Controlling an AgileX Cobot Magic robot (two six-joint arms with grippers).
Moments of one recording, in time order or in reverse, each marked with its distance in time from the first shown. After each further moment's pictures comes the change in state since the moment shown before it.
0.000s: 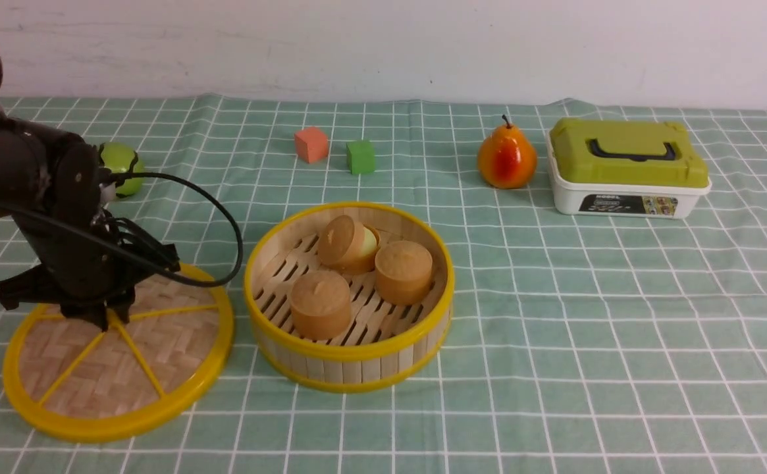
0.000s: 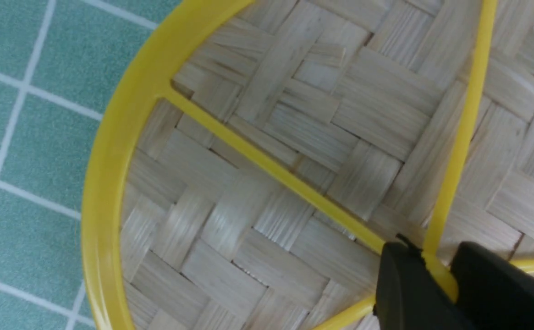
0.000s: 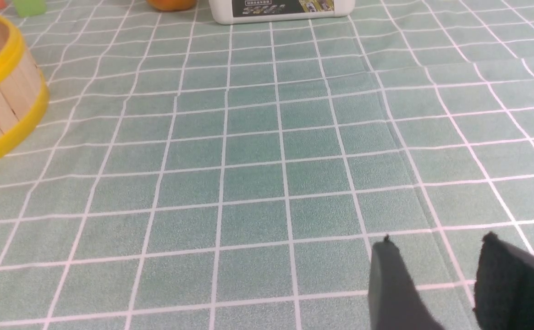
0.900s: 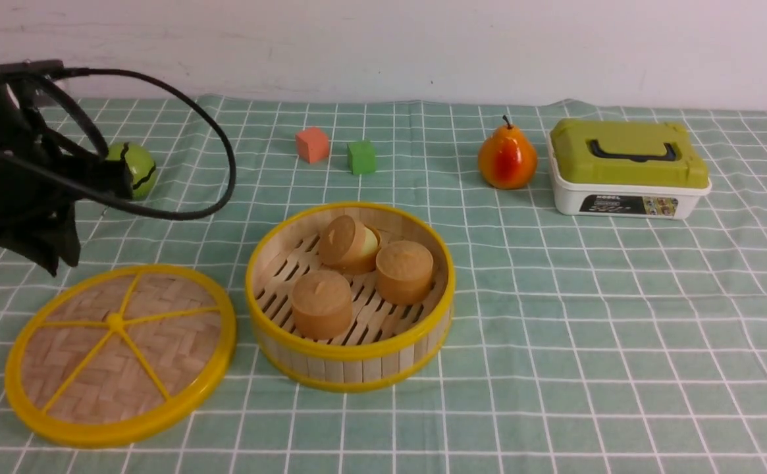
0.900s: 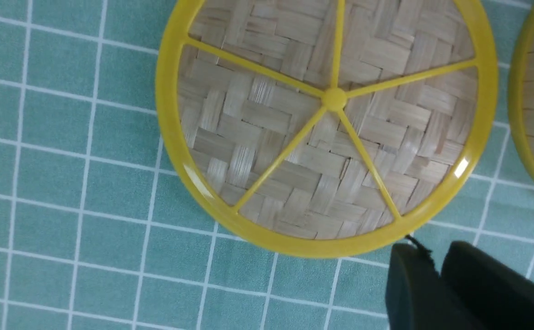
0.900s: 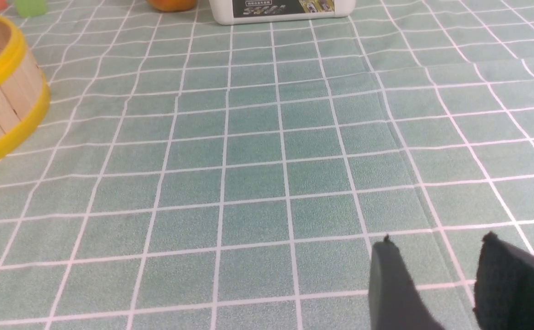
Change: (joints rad) right arm 0.000 0.000 0.000 0.000 0.000 0.000; left arm 0.000 -0.310 -0.198 -0.152 0.483 0.315
